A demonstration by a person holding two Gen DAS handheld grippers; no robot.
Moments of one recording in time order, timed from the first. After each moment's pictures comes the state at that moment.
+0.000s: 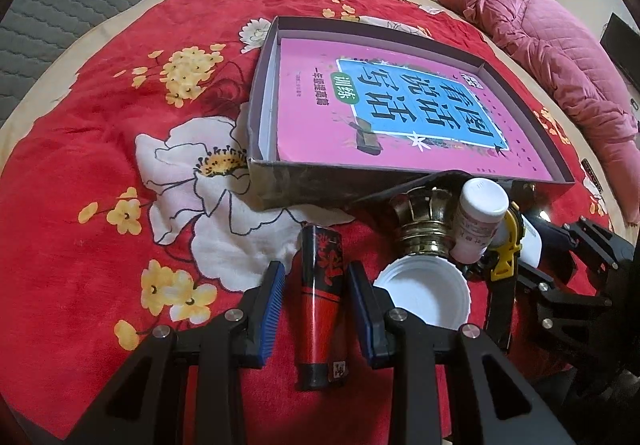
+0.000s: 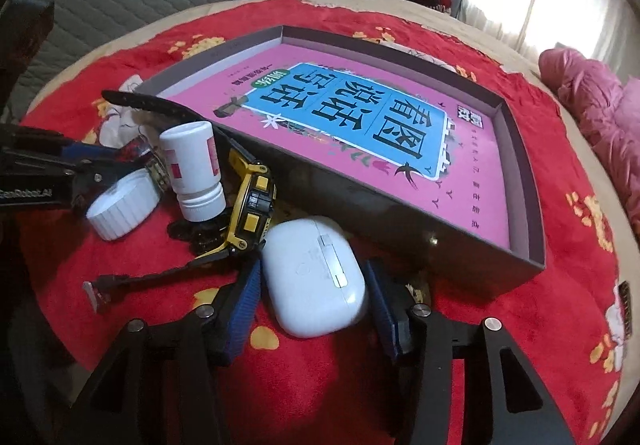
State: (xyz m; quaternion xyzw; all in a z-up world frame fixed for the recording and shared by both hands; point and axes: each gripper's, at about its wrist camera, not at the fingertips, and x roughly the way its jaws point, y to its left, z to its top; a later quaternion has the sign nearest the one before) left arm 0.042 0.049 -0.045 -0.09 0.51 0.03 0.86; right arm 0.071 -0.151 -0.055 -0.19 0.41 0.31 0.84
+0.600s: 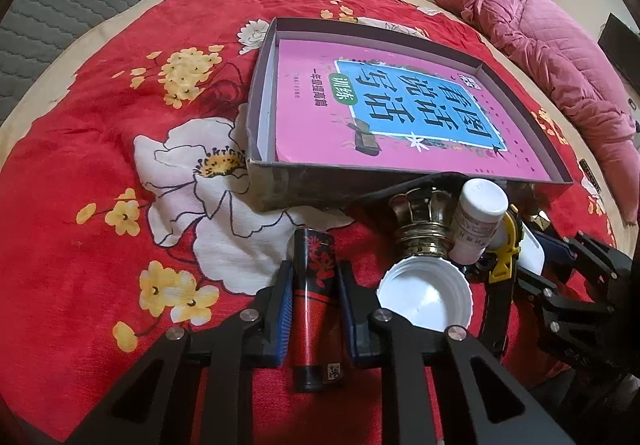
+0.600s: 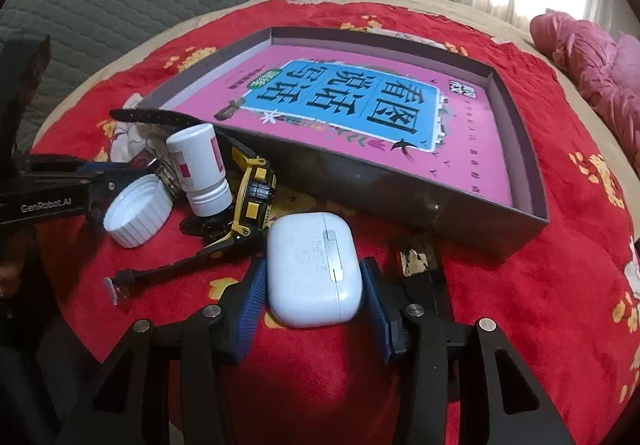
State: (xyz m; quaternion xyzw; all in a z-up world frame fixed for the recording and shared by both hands) left arm 0.040 0.050 -0.045 -0.10 0.50 0.03 0.86; right arm 0.066 -0.159 -0.054 -0.14 0.44 0.30 0.84
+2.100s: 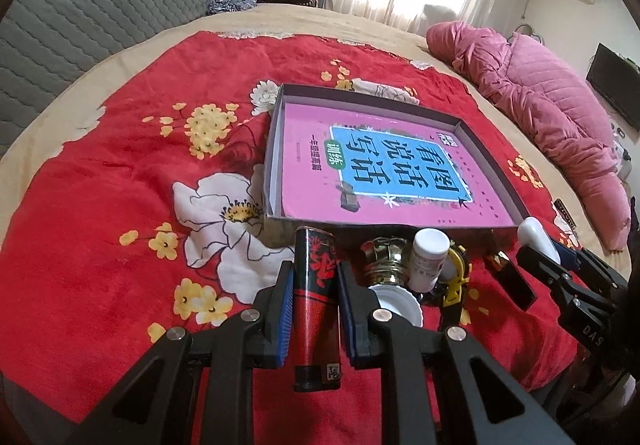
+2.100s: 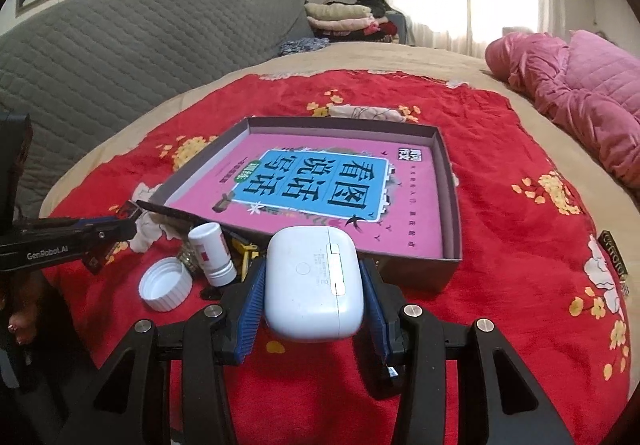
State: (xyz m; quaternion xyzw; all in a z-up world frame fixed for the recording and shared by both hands) left arm 0.015 0.054 0.004 -0.12 0.43 0.03 0.90; right arm 0.047 -0.196 0.008 -0.06 0.35 0.27 0.90
